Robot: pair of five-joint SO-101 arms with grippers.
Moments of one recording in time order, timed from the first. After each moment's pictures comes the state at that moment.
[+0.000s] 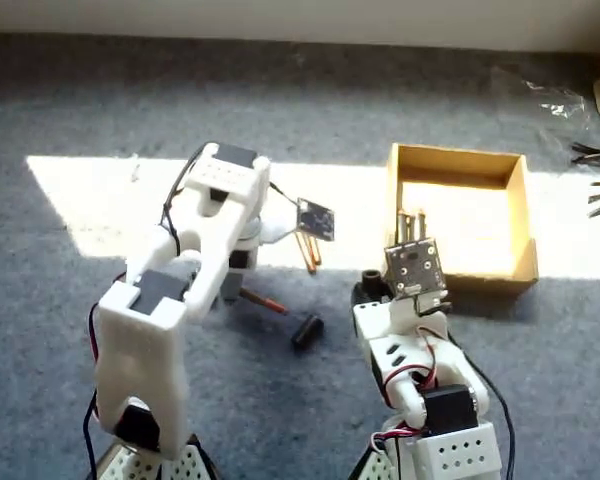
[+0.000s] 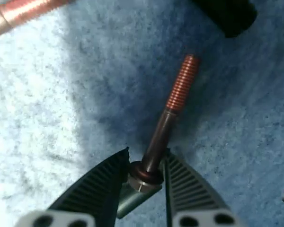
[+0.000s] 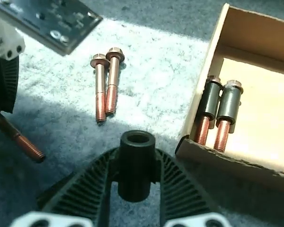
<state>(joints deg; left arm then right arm) 12.6 29.4 -7.3 95.3 -70.0 -16.3 -92.8 83.1 53.0 5.4</state>
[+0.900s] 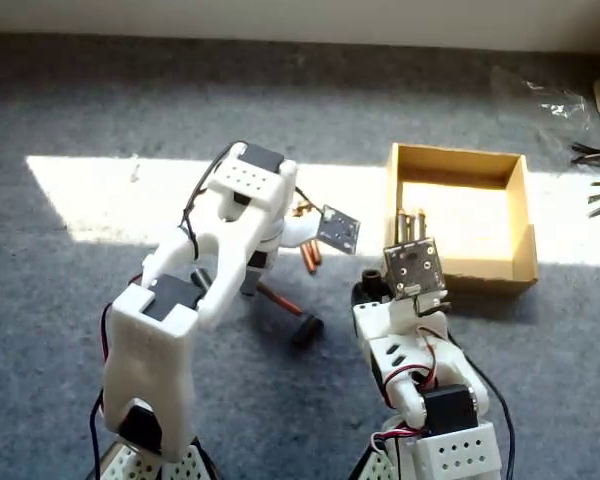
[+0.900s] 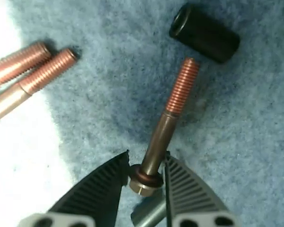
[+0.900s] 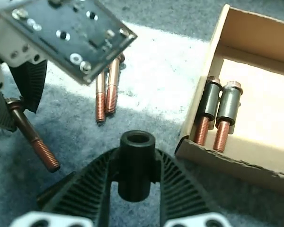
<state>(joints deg) 17.2 29.4 -10.6 94.1 -74.9 -16.3 -92.8 83.1 53.0 5.8</state>
